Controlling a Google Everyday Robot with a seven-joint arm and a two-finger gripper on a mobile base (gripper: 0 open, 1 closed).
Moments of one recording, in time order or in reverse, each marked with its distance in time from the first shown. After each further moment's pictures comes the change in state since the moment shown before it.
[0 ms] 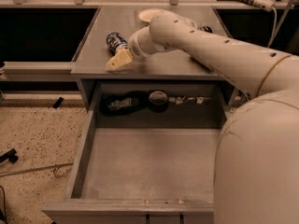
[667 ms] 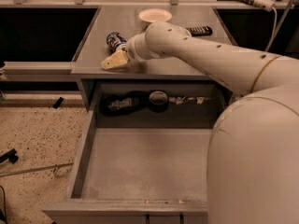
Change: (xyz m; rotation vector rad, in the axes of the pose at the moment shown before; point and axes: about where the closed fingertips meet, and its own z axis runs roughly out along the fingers) arm 0.003 0.005 0.023 0.031 -0.039 0.153
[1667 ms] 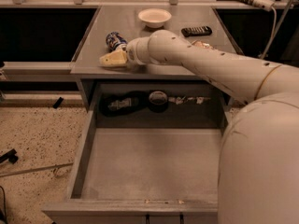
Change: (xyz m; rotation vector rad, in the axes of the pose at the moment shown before) arm -0.003 -0.002 0.003 0.009 -0.109 0.142
